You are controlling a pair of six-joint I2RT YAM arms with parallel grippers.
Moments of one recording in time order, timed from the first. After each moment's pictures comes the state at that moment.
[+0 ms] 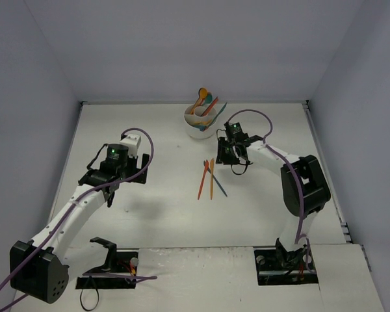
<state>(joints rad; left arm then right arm) -0.32 1.06 0.82 -0.51 -0.12 -0.07 0.45 1.80 1.17 -0.35 -0.04 0.47</state>
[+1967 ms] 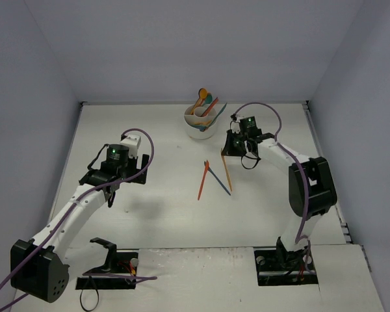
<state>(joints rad) -0.32 1.07 0.82 -0.51 -0.14 -0.07 0.32 1.79 1.16 -0.24 -0.27 0.33</state>
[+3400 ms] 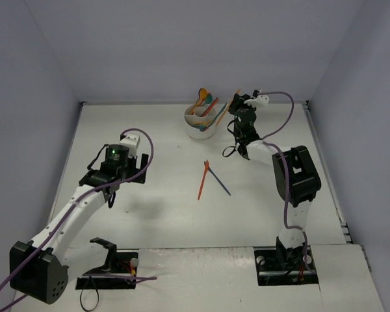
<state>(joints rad) -0.33 1.06 0.82 -0.51 -0.17 -0.07 0.35 1.97 1.18 0.97 0.46 0.44</state>
